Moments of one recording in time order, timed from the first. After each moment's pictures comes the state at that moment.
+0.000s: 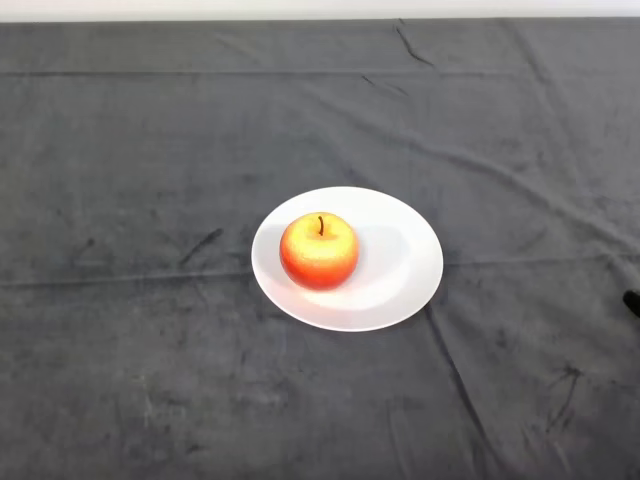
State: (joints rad) left arm -0.30 0.83 0.65 0.88 -0.15 -0.56 0.45; right arm -0.49 -0.30 -0.21 1.17 0.52 -0.47 -0.21
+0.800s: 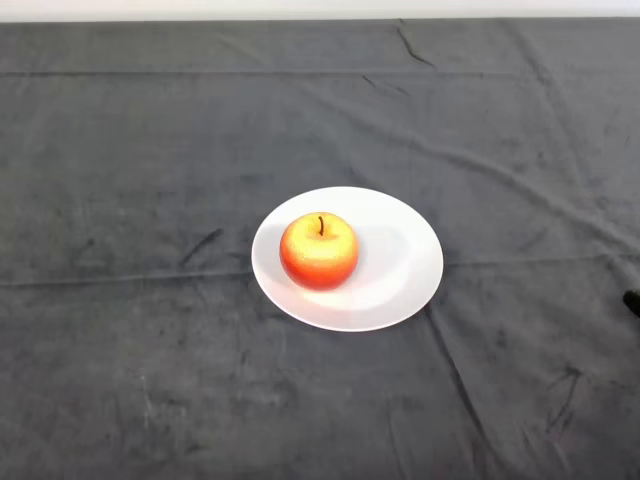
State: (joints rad) left arm -0.30 0.83 0.65 0.88 -0.15 -0.56 0.44; right arm -0.49 -0.30 -0.21 1.17 0.52 -0.47 -0.21
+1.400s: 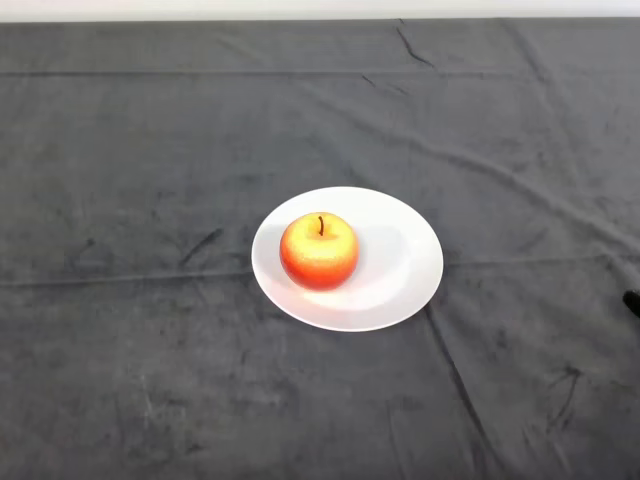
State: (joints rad) left arm -0.30 0.83 0.65 0.88 -0.15 -0.56 0.43; right arm -0.49 -0.30 -0.21 1.17 0.52 -0.47 -0.21
